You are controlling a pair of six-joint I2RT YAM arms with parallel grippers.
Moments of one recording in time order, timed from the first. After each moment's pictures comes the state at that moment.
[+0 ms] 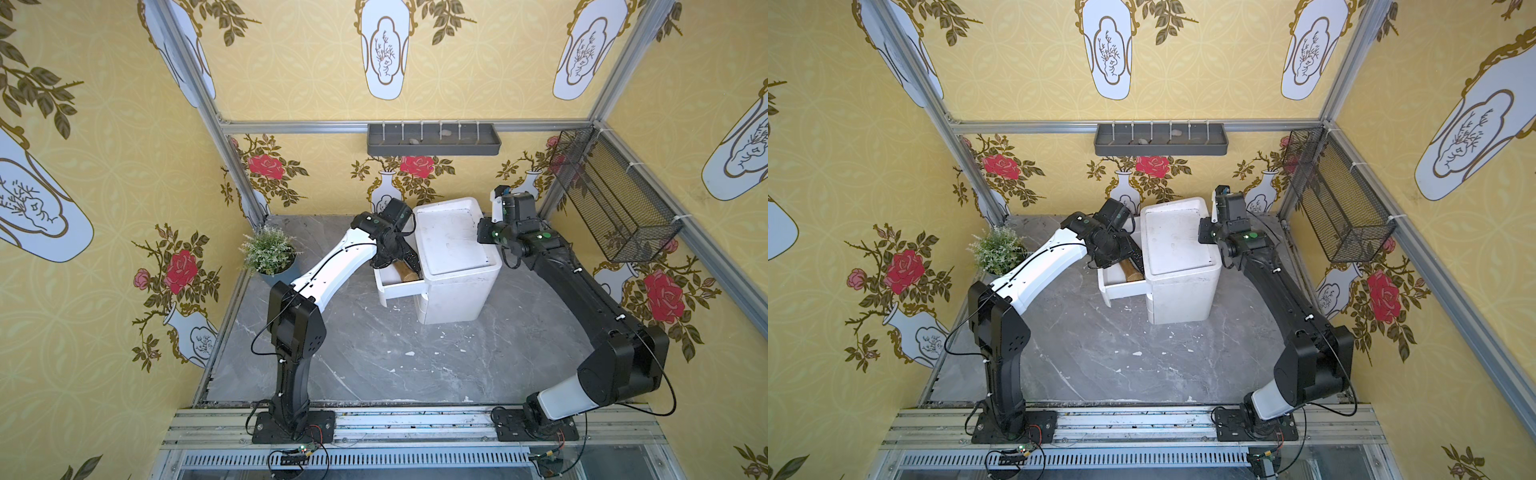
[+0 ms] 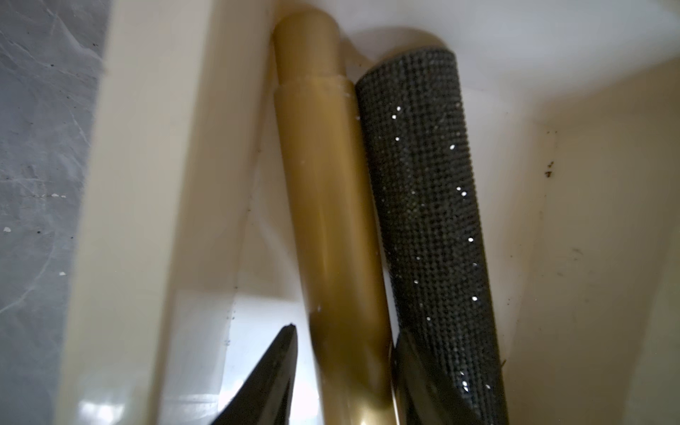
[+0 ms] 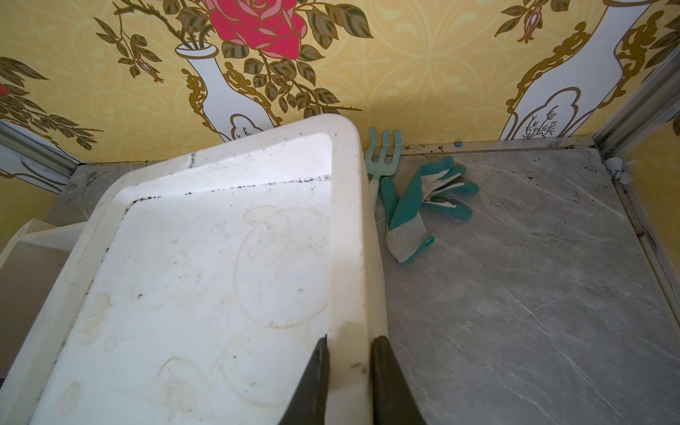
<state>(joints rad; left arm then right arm) -0.64 1.98 1.96 -1.10 -0.10 -0.97 0.35 1.53 1.44 -0.52 0.02 0.22</state>
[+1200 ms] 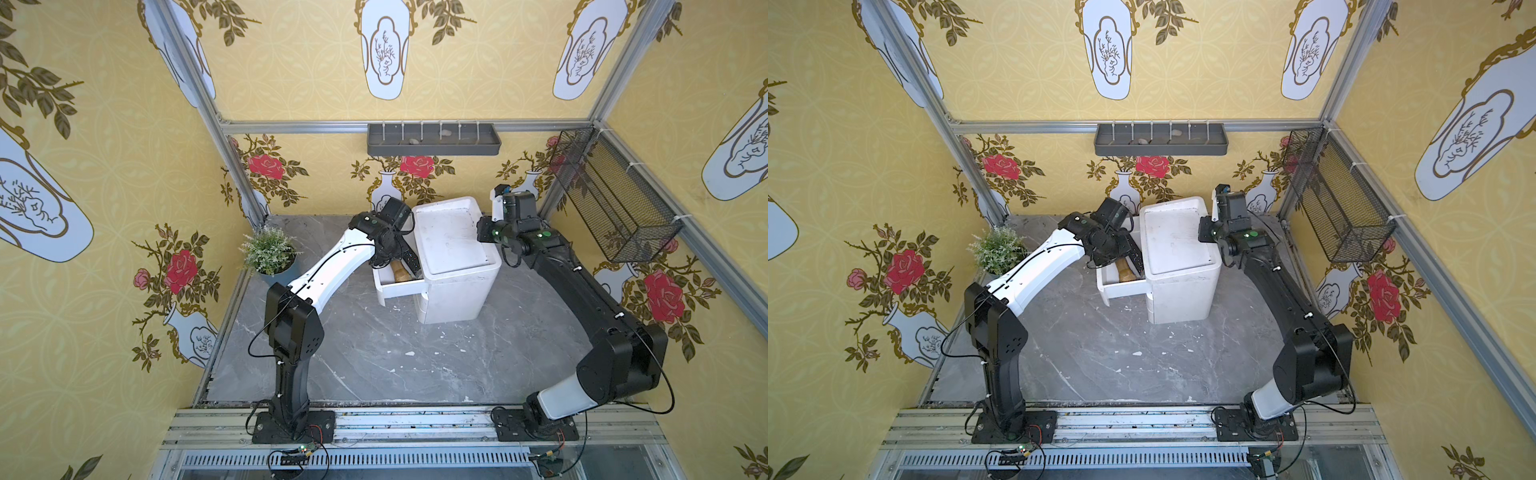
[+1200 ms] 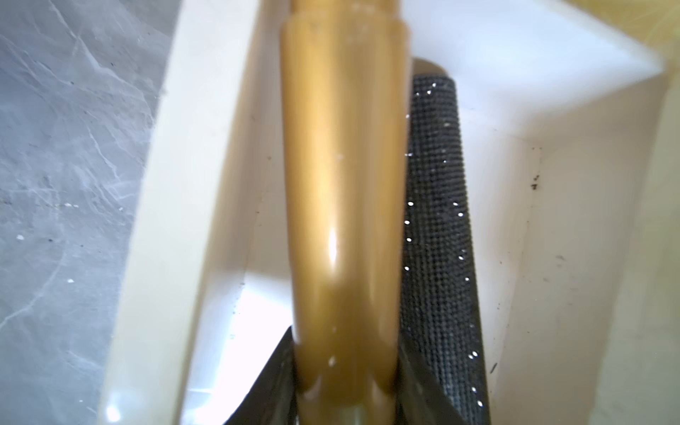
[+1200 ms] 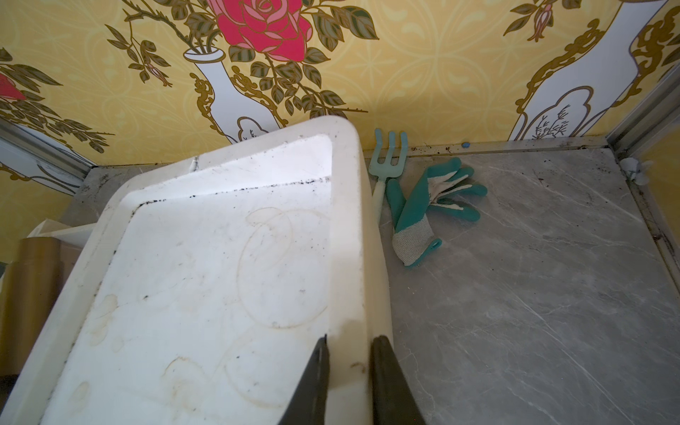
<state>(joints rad) -0.64 1.95 1.95 -1.08 -0.14 -0.96 0.34 1.54 1.45 -0.52 -0.01 0.23</state>
